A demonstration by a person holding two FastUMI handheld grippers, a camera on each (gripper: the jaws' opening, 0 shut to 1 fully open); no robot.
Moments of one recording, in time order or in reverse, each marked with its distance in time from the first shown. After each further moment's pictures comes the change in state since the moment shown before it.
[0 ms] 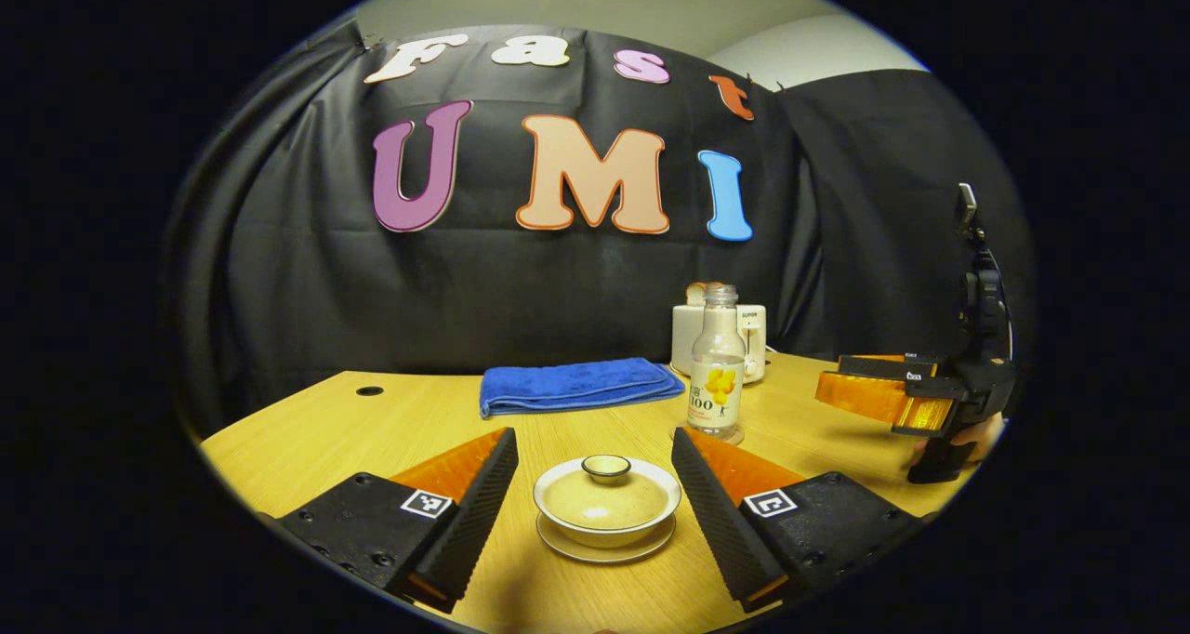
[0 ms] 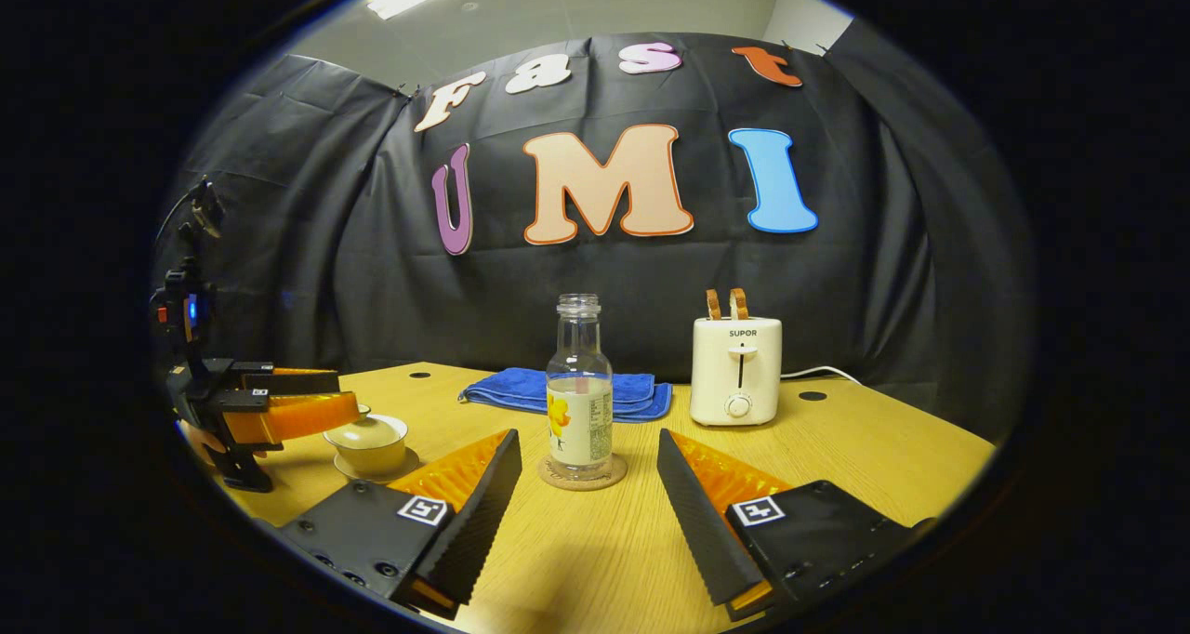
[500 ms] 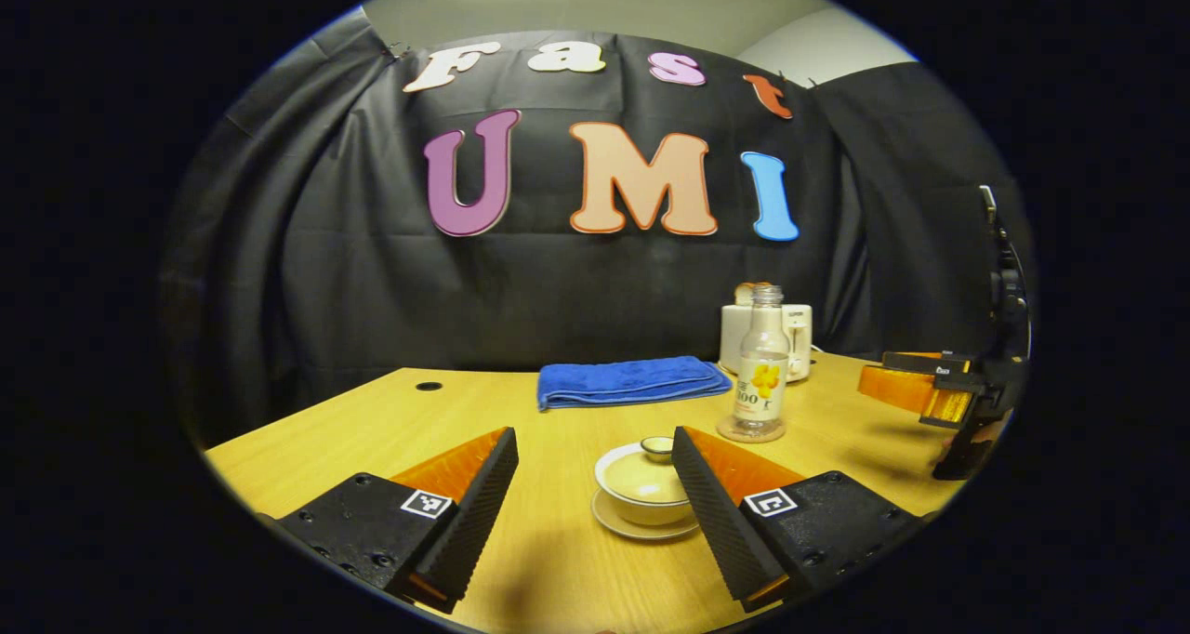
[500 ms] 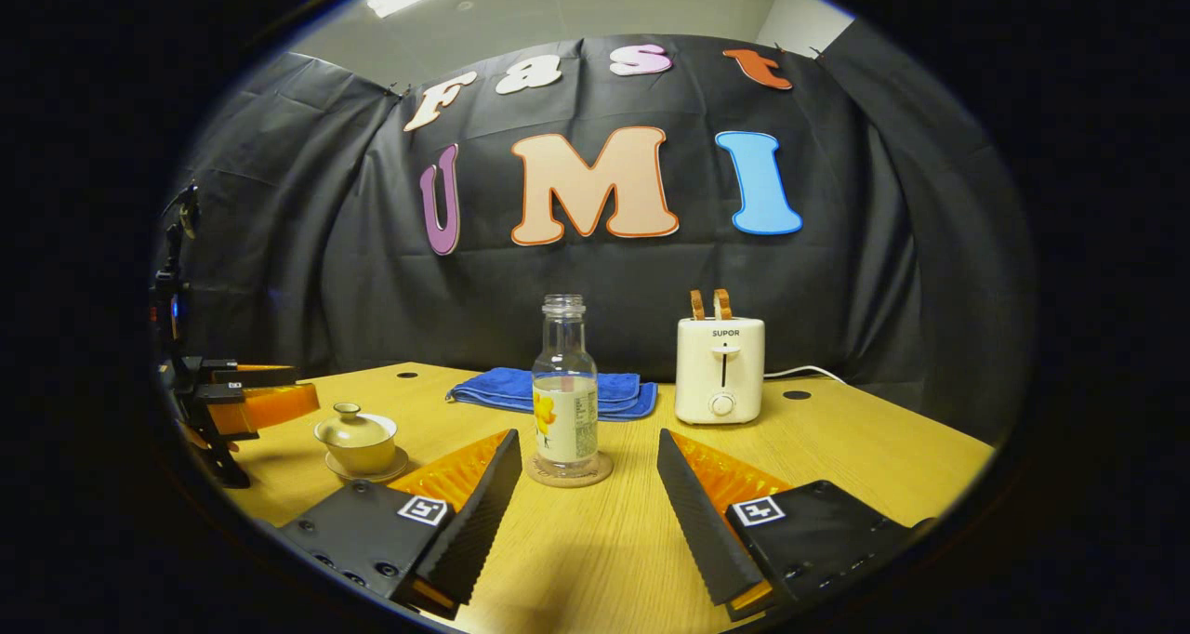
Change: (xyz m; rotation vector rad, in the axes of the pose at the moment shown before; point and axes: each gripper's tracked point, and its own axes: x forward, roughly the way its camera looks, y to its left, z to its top) left arm -0.033 0.042 0.001 0.003 -0.001 0.209; right arm -0.010 -0.011 0.001 -0.003 -0.003 -0.050
